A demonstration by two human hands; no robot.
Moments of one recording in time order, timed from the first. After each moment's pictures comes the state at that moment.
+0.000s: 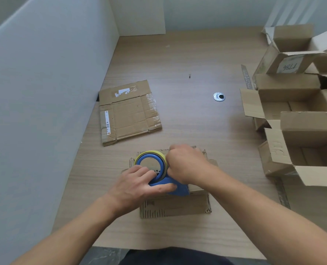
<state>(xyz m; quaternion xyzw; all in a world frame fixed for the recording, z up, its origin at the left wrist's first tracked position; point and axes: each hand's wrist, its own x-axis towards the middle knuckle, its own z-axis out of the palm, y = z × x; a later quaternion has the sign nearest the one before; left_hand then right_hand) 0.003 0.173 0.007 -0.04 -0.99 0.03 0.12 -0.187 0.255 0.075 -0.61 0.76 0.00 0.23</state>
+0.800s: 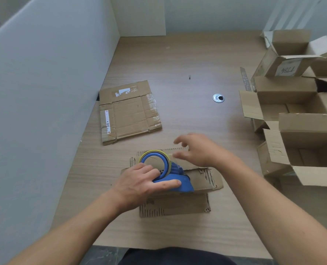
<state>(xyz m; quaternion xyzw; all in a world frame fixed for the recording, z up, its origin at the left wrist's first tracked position) -0.005 0.171 0.011 -0.04 -1.00 0.01 0.07 -0.241 0.257 0.066 -0.57 0.76 -0.10 0.29</state>
